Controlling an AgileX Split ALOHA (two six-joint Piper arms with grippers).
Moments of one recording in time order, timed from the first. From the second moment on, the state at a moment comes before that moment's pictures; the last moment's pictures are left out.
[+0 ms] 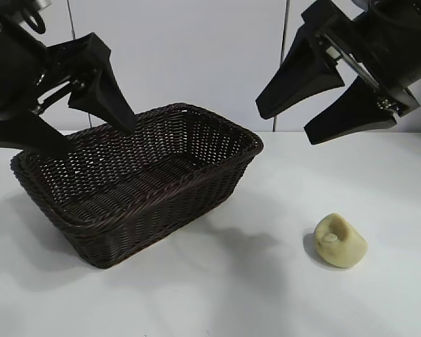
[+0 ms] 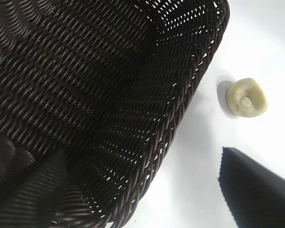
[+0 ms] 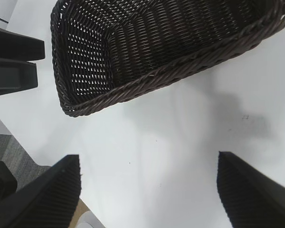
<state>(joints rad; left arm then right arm) -0.40 1.50 -0.90 -0.70 0.50 0.34 0.21 1.47 -0.95 0.88 0.79 -0.70</state>
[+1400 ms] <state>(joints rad) -0.31 1.50 -0.95 -0.70 0.54 0.21 0.21 1.47 -0.95 0.88 0.81 -0.70</state>
